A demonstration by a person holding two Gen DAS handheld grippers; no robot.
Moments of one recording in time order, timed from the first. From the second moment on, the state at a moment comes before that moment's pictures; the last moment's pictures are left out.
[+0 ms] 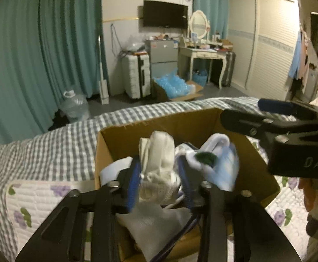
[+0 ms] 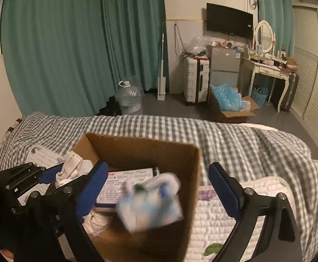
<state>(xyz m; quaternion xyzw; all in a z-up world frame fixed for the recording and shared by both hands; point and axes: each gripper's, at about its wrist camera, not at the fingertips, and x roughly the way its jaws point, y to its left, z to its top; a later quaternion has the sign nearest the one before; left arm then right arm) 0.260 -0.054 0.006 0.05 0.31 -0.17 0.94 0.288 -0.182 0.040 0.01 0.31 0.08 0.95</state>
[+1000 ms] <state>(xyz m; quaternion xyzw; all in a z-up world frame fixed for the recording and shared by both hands) 0.052 0.109 0.121 -0.05 0.16 -0.08 0.98 0.040 -0.157 0.173 -0.07 0.19 0.04 0.98</state>
